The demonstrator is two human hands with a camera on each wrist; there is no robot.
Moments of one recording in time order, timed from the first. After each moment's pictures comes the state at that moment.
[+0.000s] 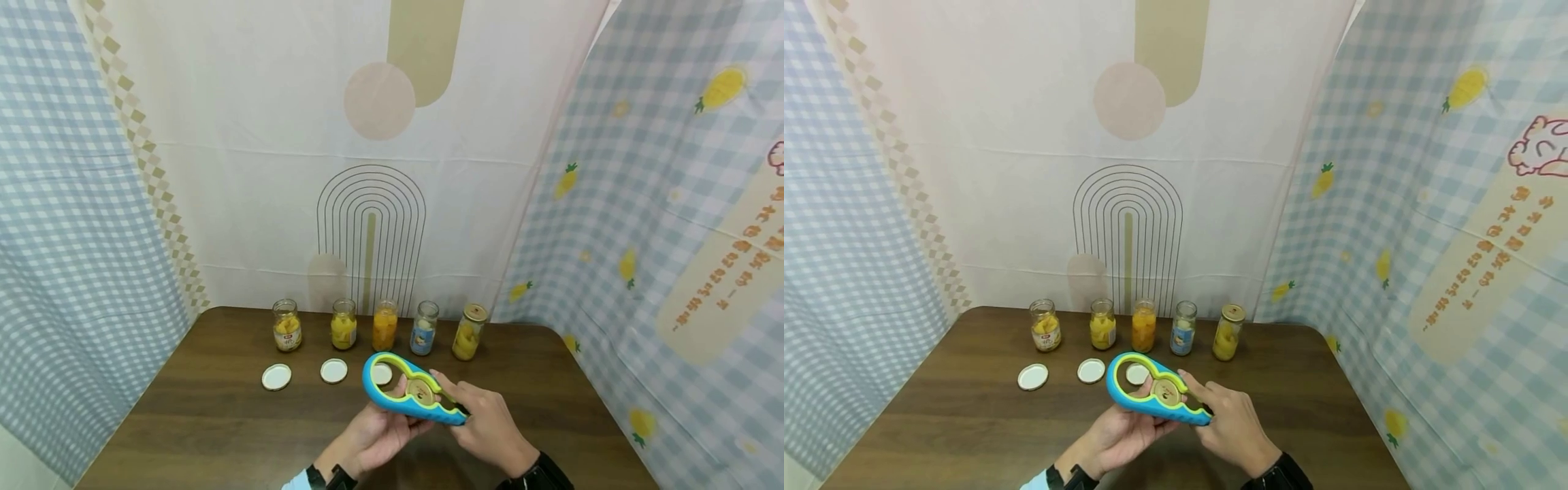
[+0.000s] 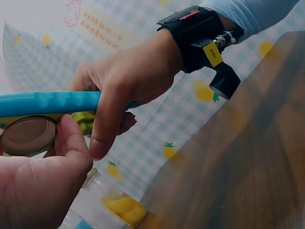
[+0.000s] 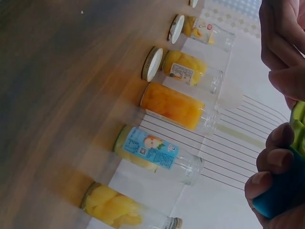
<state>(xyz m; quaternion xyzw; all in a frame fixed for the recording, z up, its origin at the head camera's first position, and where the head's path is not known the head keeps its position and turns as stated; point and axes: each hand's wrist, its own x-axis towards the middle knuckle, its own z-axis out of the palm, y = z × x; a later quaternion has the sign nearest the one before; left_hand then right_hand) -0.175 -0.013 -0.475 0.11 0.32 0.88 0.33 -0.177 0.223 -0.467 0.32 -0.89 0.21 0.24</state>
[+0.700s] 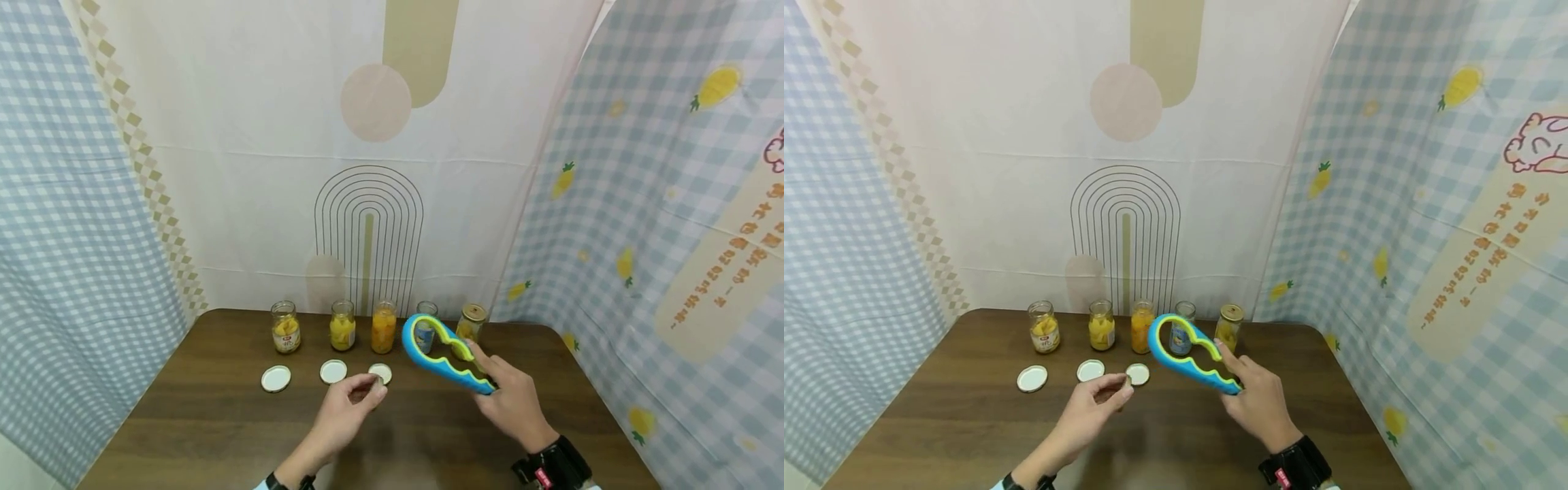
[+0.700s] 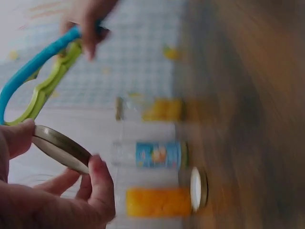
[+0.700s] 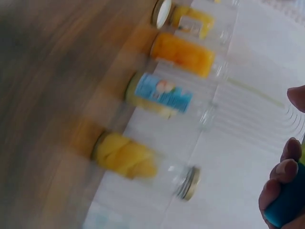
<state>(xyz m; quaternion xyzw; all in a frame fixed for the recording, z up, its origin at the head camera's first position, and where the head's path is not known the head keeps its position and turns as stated) -0.174 -0.063 -0.468 0.07 0.74 0.67 0.06 -0.206 0.261 -0.460 0.24 -0.89 0.19 0.34</state>
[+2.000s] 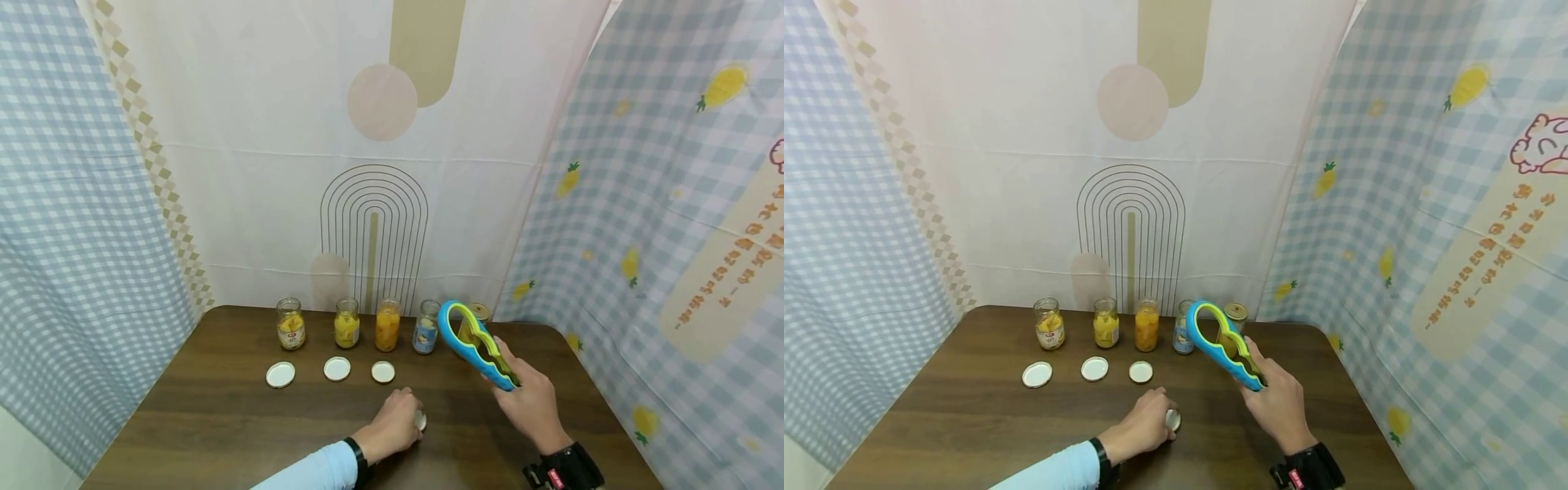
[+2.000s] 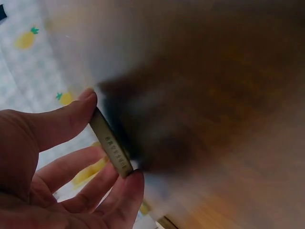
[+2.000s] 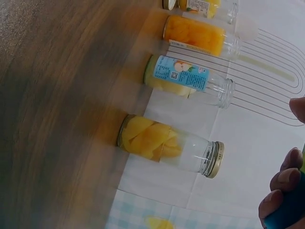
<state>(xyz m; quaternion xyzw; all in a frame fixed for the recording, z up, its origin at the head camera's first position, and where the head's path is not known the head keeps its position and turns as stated) -0.246 0.024 -0.586 0.24 0.94 0.24 0.01 -0.208 0.285 -0.470 0.14 -0.90 0.22 0.34</state>
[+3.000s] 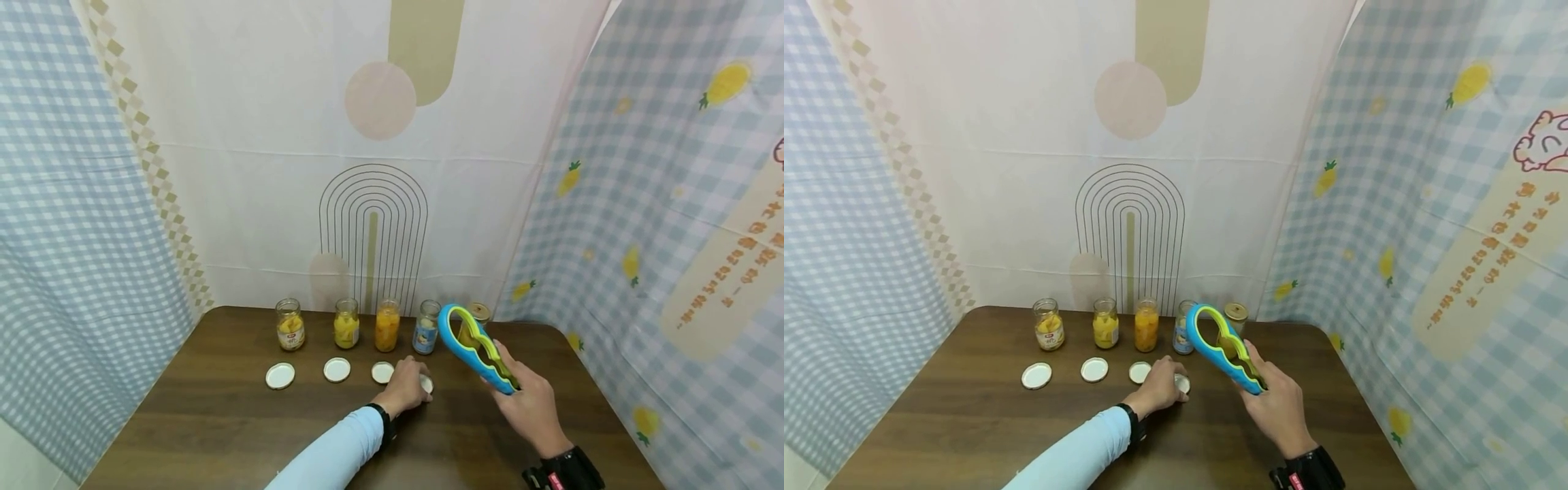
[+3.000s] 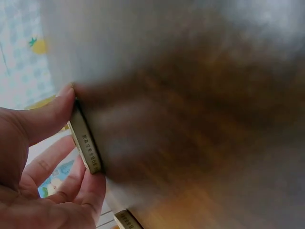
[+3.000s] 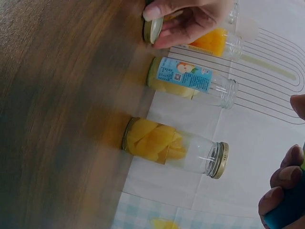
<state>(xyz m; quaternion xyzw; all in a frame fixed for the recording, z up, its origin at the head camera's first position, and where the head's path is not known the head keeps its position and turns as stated) -0.286 0.039 -0.539 0.16 0.92 0.35 0.03 -0.206 0.281 -0.475 0.13 -0.91 0.23 0.33</state>
